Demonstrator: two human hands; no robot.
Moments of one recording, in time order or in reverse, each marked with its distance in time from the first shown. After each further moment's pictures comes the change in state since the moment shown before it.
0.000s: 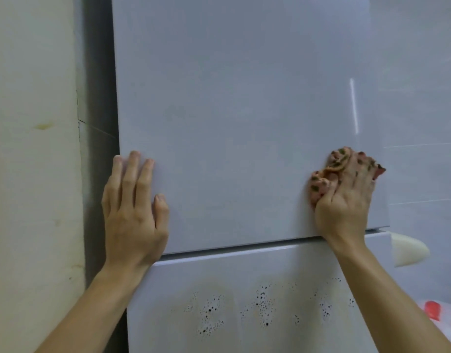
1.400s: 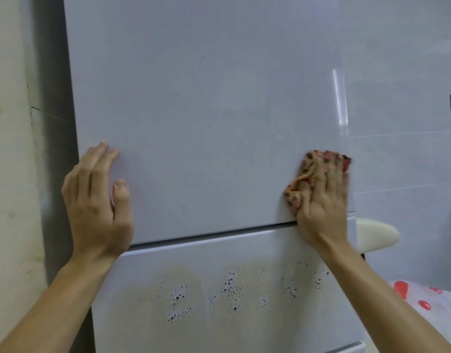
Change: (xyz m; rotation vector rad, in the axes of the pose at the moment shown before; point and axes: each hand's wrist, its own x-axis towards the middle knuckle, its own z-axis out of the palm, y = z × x) left_hand 0.004 0.017 -0.003 -0.181 0.099 -0.019; right_hand -0.010 0.052 -0.009 -0.073 -0.004 -0.272
